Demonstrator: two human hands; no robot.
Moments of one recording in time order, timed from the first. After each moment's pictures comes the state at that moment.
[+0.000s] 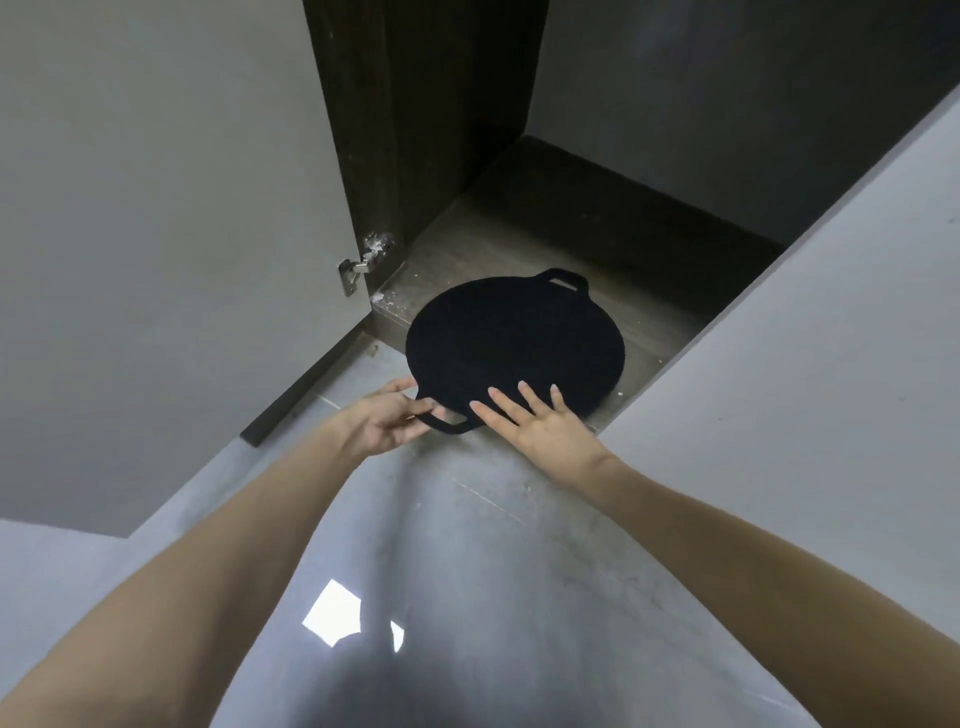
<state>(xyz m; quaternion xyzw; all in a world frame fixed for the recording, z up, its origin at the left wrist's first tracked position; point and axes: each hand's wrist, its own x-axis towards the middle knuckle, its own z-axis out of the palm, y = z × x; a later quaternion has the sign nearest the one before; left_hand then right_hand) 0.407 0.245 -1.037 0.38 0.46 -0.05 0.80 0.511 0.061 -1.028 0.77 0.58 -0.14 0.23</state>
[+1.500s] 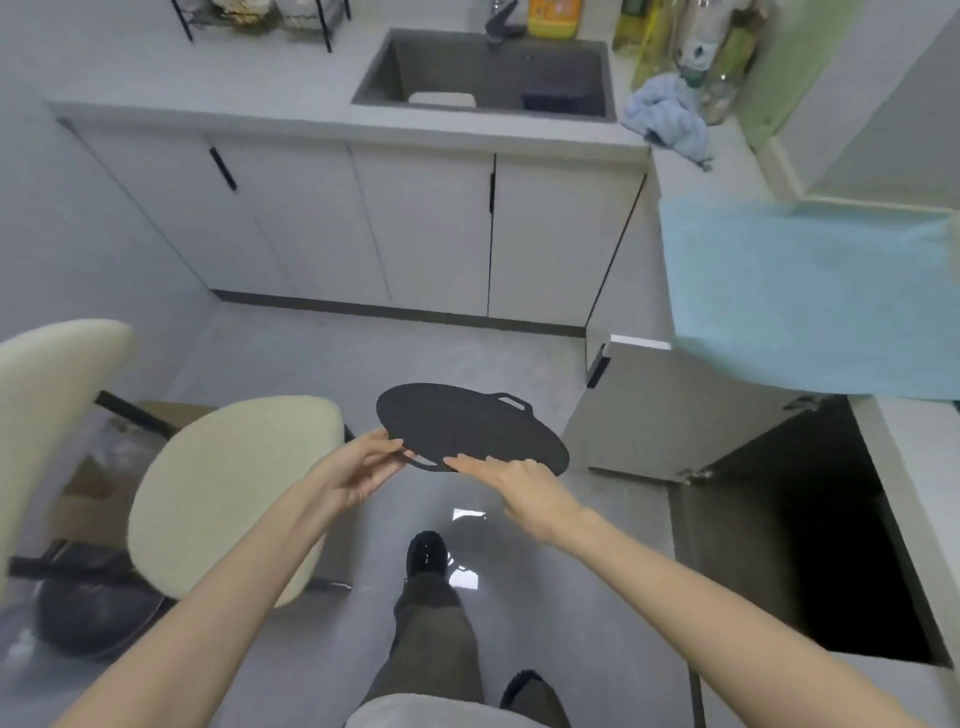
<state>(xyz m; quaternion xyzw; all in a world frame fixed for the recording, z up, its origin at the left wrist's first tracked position) -0.109 0.031 -0.363 0.03 0.59 0.45 0.67 0.120 0.064 -0.377 0.34 0.91 -0.22 0.09</state>
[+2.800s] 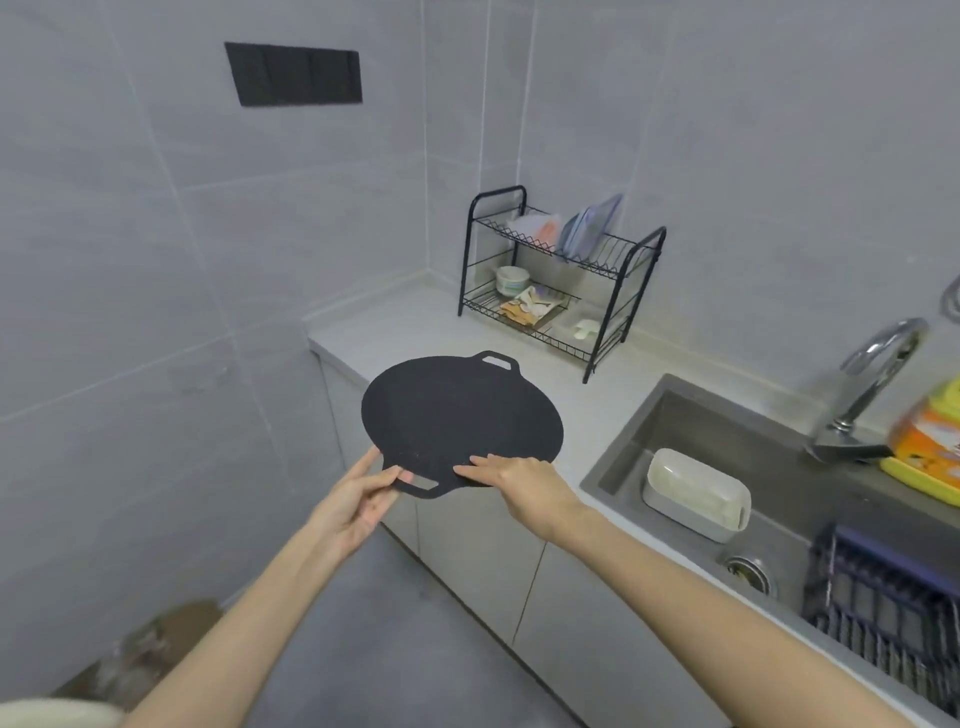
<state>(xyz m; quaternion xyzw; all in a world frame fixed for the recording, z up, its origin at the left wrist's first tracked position) -0.548 0.518 -0.247 -0.04 0.45 0.79 0.42 -0.412 0.699 -0.236 0.07 1.00 -0.06 0.03</state>
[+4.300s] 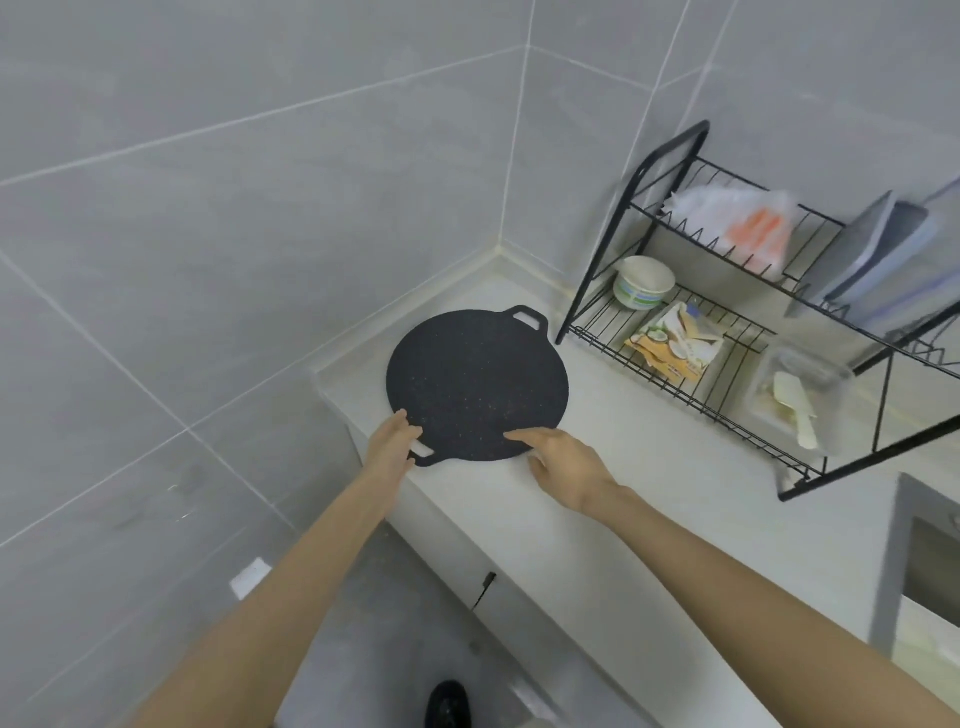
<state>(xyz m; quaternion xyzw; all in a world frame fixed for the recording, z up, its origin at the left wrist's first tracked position) -0.987 0.715 -0.342 -0.10 0.67 0.63 0.38 -0.838 0.884 -0.336 0.20 0.95 -0.21 0.09</state>
